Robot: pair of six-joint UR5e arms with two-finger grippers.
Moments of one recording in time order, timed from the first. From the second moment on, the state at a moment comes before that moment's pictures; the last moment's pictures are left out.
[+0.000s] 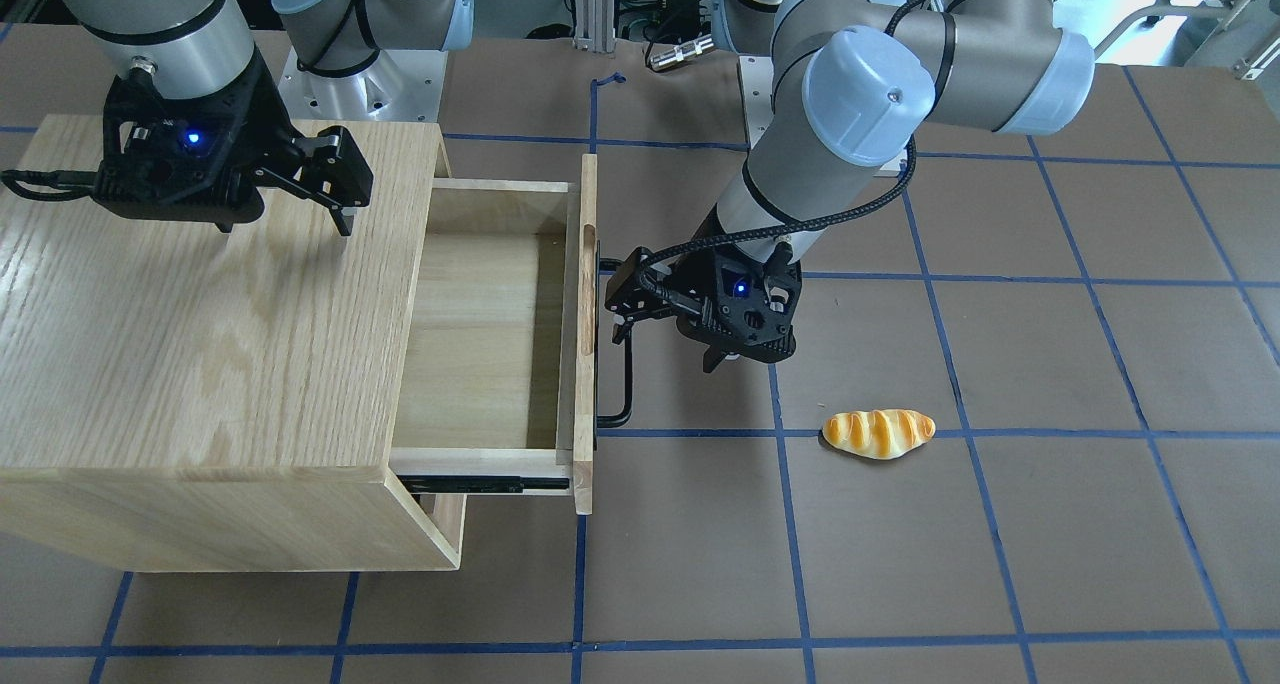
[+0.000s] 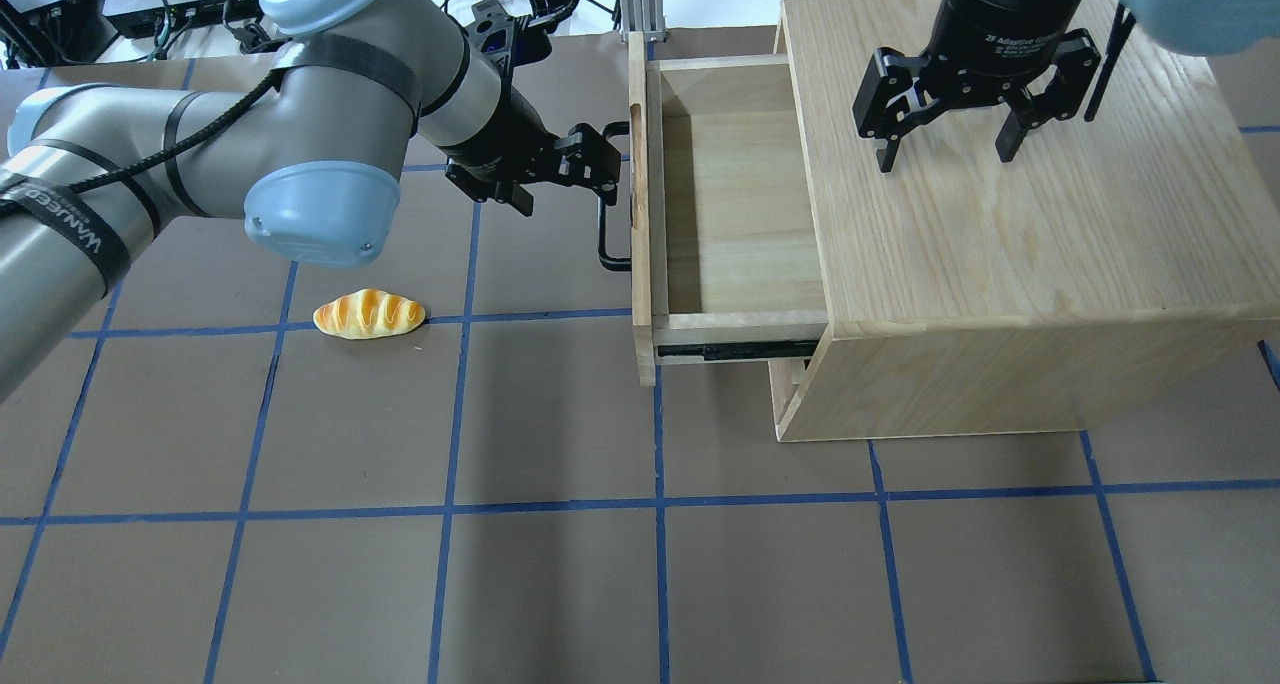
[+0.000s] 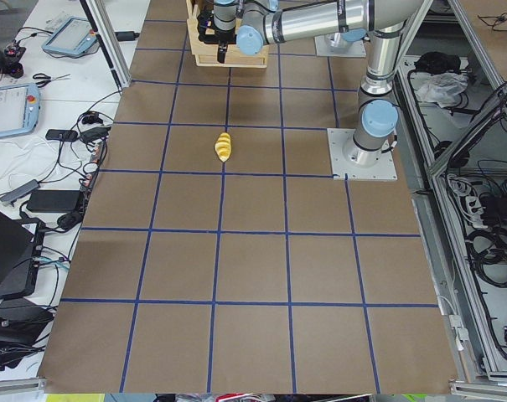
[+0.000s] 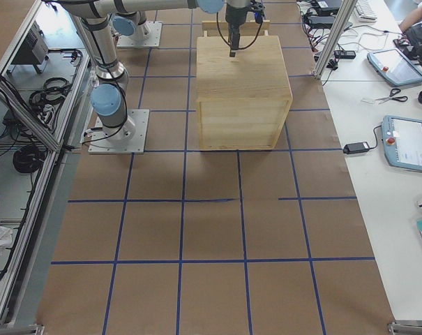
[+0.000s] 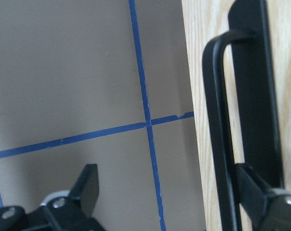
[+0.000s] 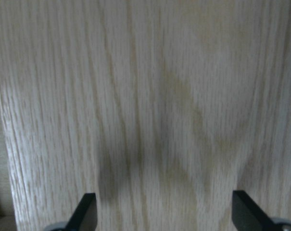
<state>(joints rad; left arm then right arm) -1.71 -1.77 -1.69 -1.08 1.24 -0.04 1.60 -1.49 1.43 -1.47 -1.61 0.02</state>
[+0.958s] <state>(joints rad) -1.66 -1.76 -1.69 -1.08 1.24 0.03 1.60 -1.49 1.43 -1.47 -1.61 0.02</state>
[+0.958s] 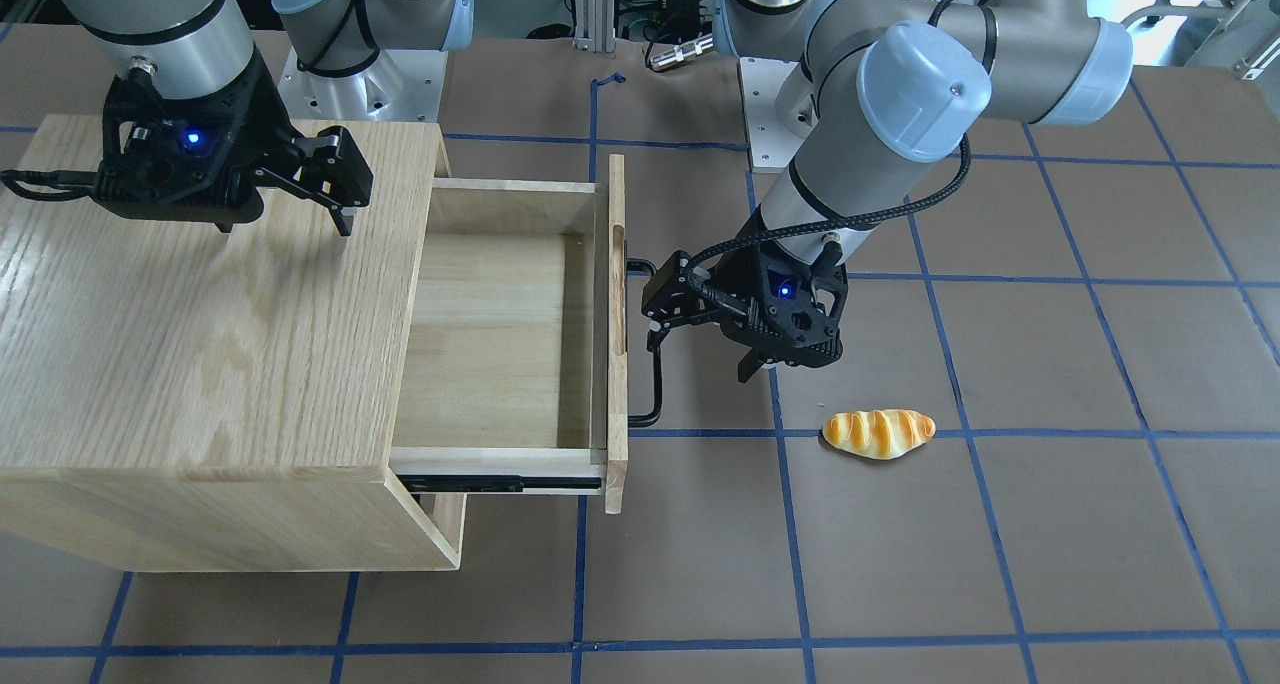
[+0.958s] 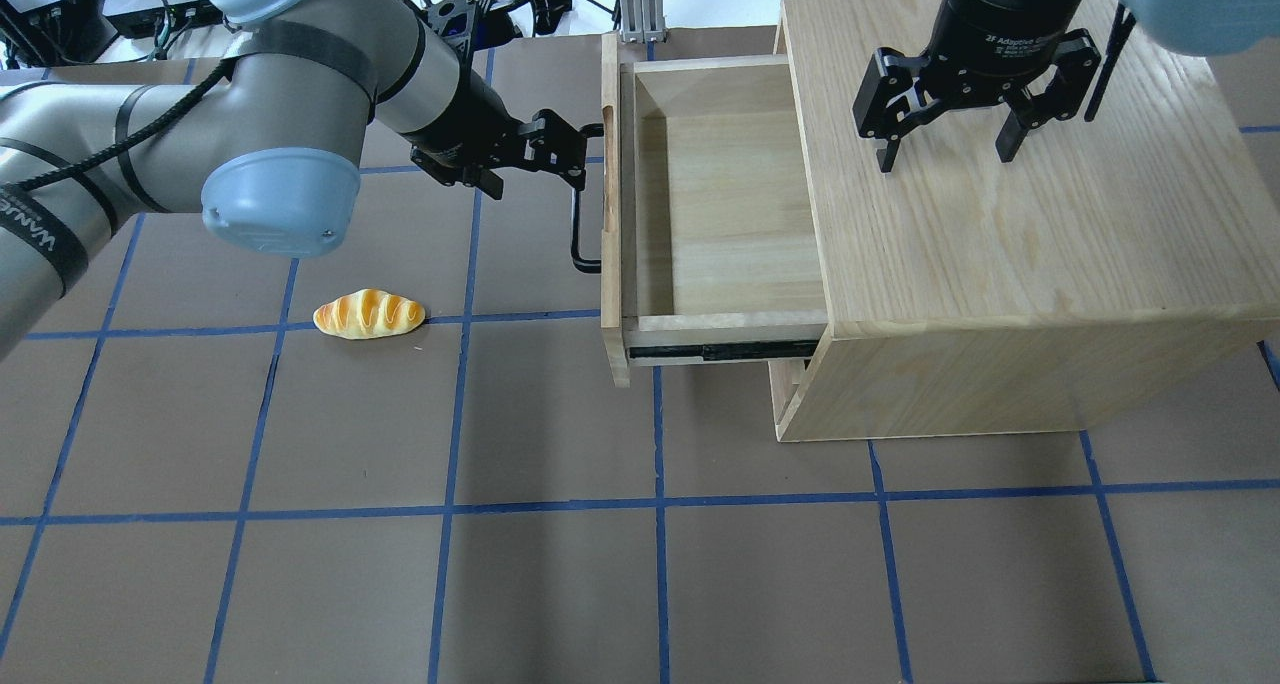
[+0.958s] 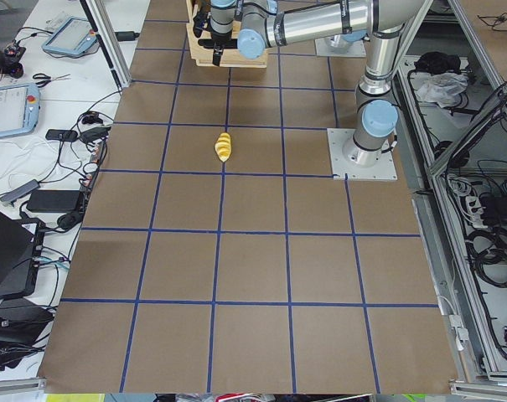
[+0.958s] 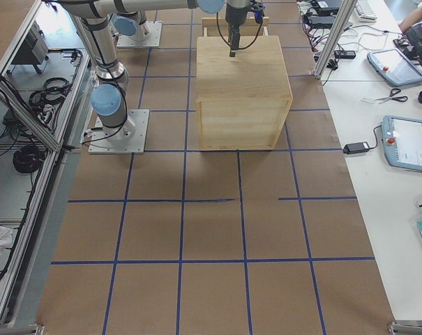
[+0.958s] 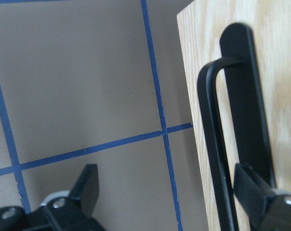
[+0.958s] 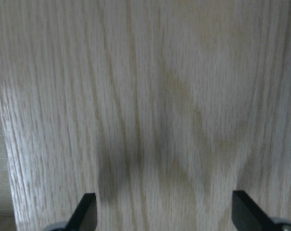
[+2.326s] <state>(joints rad) -1.57 -1.61 -1.49 -1.51 1.49 0.11 1.60 -1.49 1.43 -1.47 -1.61 0.02</state>
